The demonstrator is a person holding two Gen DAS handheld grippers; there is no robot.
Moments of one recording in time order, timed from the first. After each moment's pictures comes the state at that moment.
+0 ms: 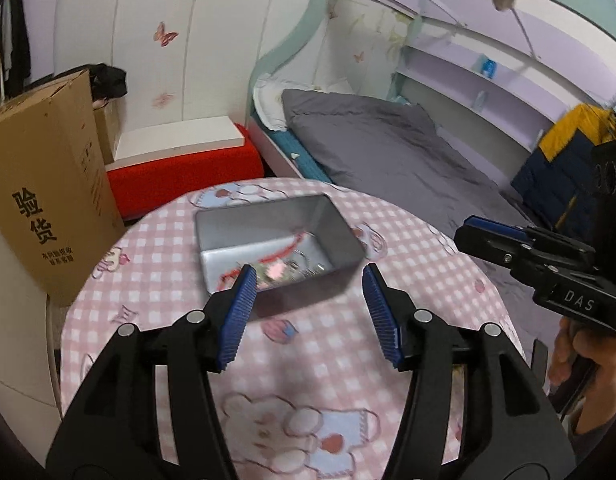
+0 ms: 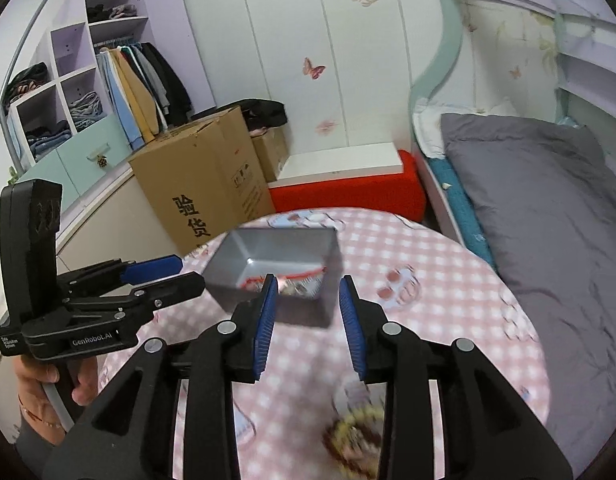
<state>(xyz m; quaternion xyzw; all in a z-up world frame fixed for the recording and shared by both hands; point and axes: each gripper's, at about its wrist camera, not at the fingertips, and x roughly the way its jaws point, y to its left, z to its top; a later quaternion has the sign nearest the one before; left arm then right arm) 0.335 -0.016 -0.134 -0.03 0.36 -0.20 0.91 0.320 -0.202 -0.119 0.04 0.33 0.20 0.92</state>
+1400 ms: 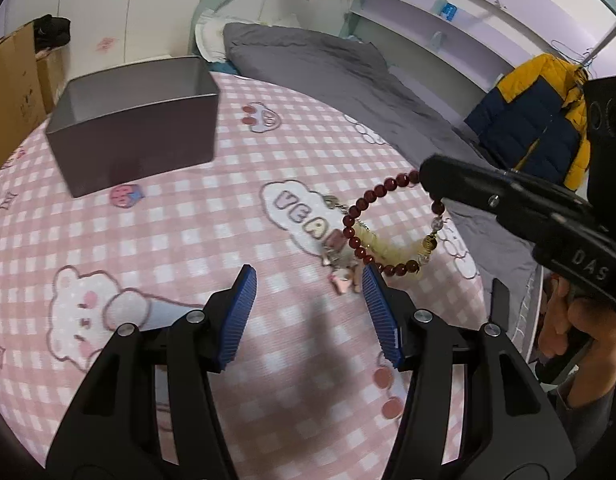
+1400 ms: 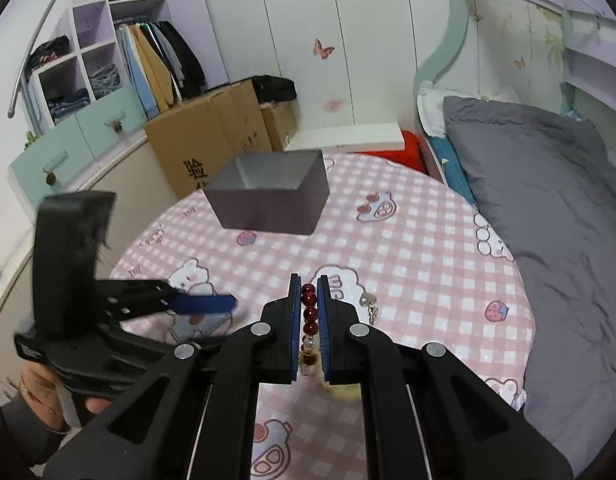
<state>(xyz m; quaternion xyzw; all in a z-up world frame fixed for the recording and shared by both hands) 0.278 -0.097 -0.205 -0.04 0.44 -0.28 0.85 0.254 -0.243 -0.157 0.02 0.35 0.23 0.91</state>
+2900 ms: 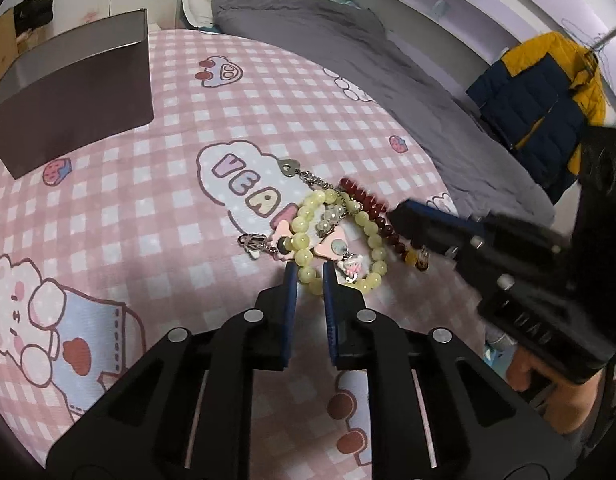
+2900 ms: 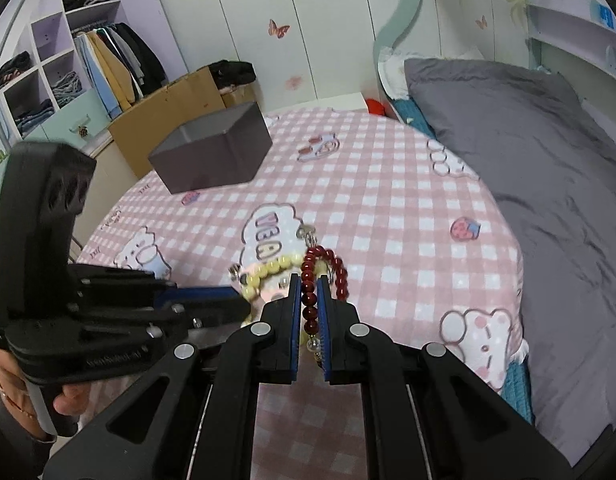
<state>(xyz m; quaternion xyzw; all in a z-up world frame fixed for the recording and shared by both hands) 0.286 -0.146 -0.231 -0.02 0.50 -0.28 0.82 0.250 -0.285 -0.216 0.06 0.39 0.18 0.90</state>
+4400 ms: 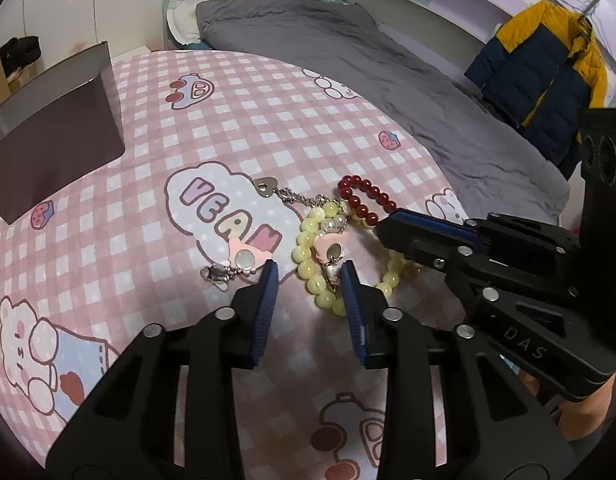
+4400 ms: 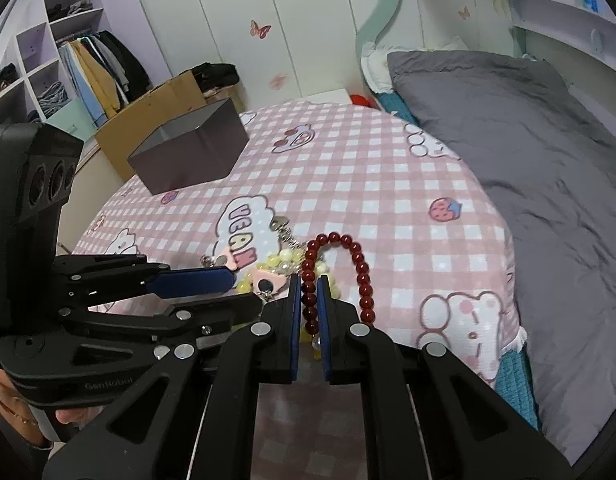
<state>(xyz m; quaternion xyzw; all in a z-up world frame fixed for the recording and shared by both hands) 0.290 -0.174 -0.232 0.03 0.48 -0.28 0.83 0.249 -0.300 -0.223 0.07 0.39 0.15 0.91</state>
